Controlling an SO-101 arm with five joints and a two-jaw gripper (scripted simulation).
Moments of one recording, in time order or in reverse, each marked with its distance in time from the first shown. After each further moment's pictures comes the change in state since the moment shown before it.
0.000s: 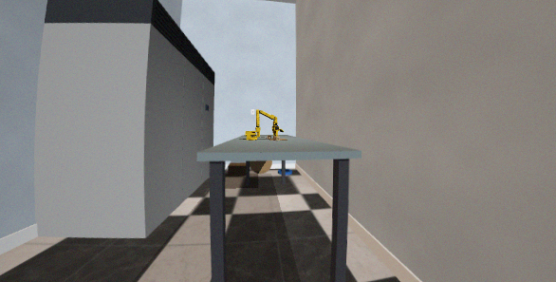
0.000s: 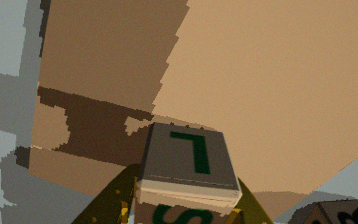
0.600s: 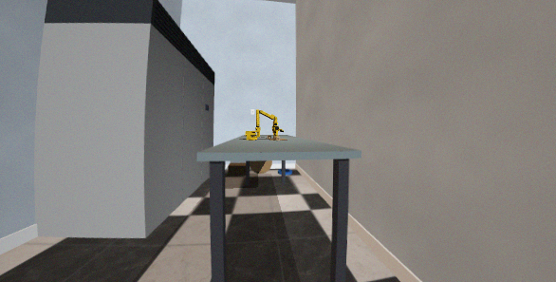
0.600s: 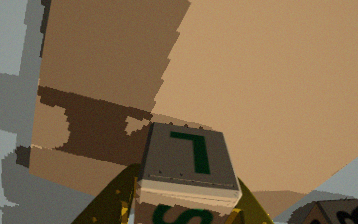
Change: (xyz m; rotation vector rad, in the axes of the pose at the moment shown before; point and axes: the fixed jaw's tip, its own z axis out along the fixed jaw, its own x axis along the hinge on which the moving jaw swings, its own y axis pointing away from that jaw) arm 0.000 0.000 0.000 0.000 0.001 0.000
